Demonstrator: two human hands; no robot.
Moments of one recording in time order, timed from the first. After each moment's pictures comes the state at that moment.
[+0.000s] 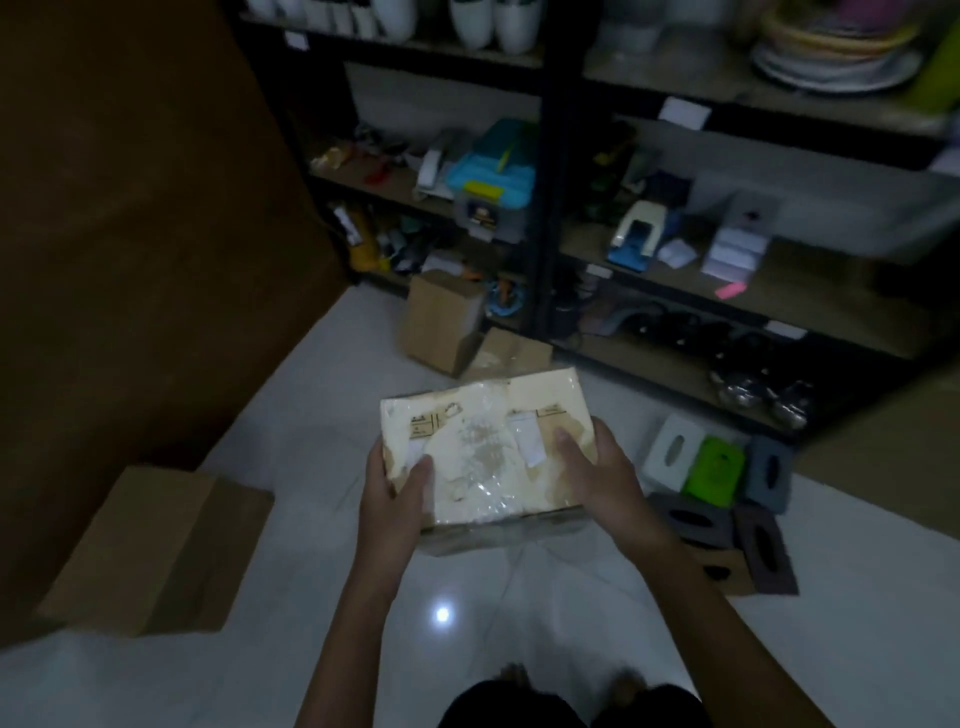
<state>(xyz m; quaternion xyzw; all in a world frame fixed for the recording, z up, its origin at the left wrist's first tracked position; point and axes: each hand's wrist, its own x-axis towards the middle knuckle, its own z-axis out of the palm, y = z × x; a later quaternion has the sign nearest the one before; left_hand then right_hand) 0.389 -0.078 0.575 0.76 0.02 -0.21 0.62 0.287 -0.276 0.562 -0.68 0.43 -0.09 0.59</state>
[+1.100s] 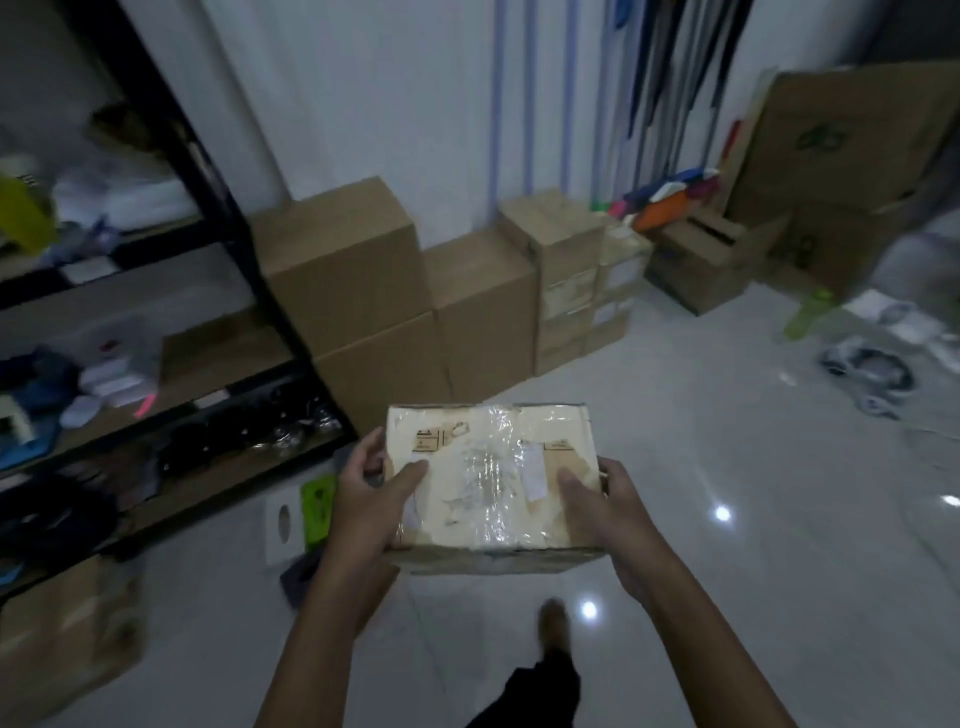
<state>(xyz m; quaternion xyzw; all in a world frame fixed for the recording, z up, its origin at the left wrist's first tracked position) -0.276 -0.493 0.625 0.68 -0.37 -0.45 0.45 -0.516 -0.481 0.595 -0.31 0.66 -0.40 0.55</state>
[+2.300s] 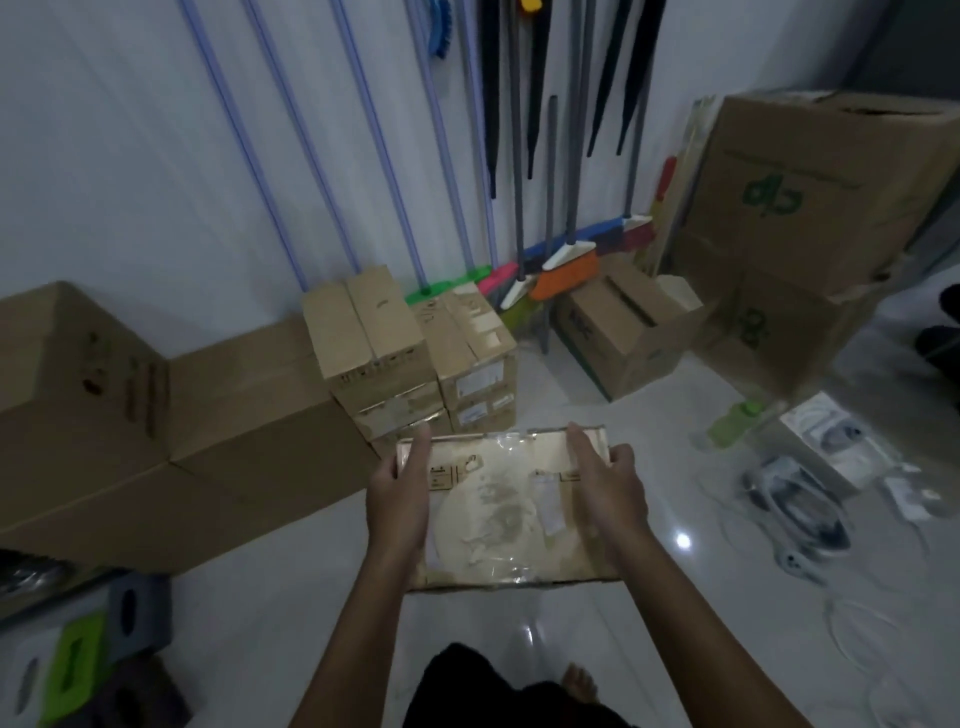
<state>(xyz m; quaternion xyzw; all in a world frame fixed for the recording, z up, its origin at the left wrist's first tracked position) -0.877 -1.053 0.592 0.73 -0.24 -0.46 0.45 -1.081 -1.065 0.587 -0.30 0.77 -0.33 0.46</state>
